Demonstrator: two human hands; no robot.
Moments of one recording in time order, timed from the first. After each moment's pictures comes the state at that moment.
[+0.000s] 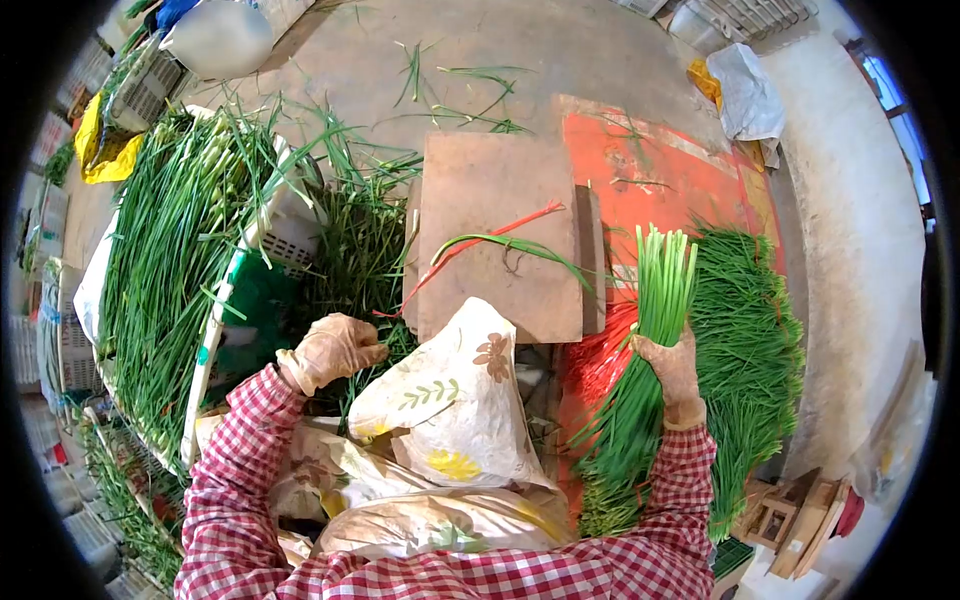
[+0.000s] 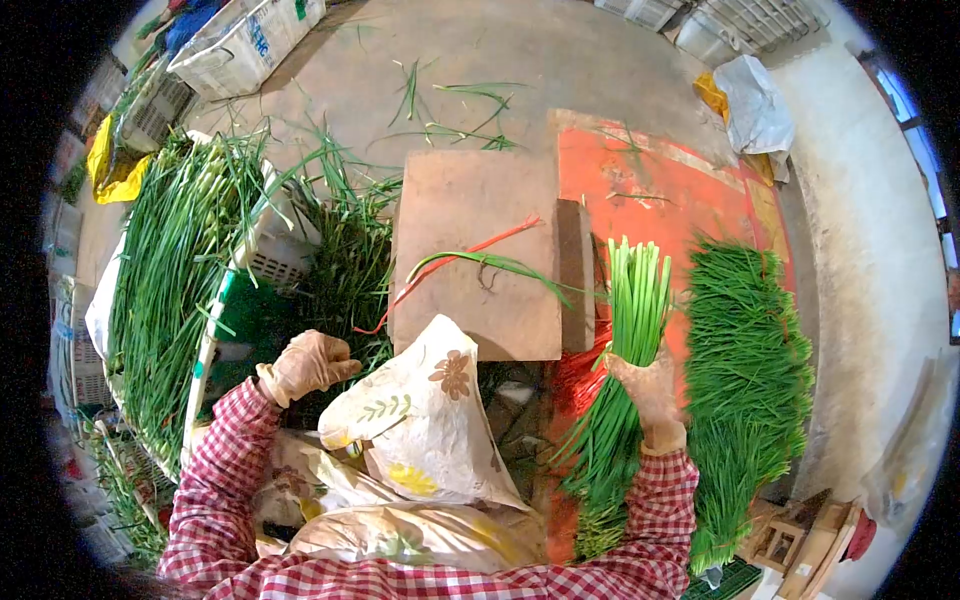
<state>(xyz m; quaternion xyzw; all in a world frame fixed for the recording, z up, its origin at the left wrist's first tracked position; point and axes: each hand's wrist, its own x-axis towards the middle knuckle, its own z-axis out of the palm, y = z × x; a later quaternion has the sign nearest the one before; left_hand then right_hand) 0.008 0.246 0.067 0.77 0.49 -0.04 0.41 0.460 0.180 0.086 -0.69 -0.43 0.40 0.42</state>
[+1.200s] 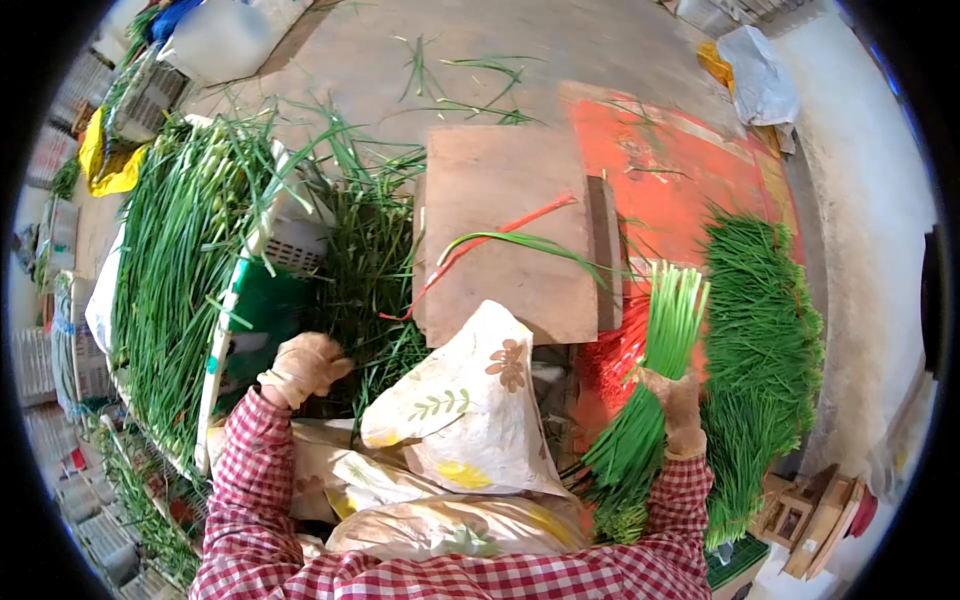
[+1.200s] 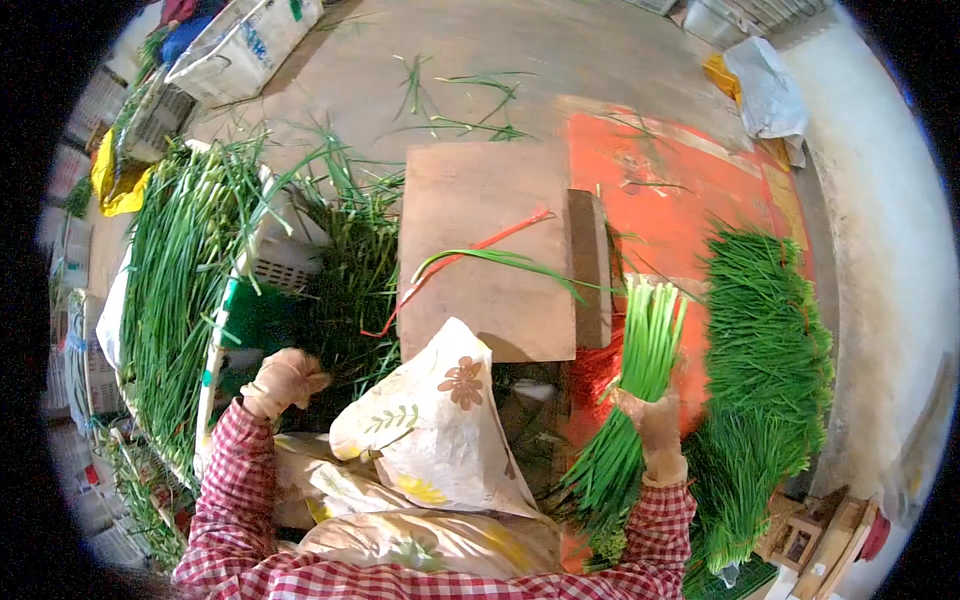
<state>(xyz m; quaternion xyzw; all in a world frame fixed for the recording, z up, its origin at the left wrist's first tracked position) -0.028 0.239 0.058 0.72 0.56 -0.27 0.31 0.484 0.124 0.037 -0.63 -0.25 0.55 0.49</state>
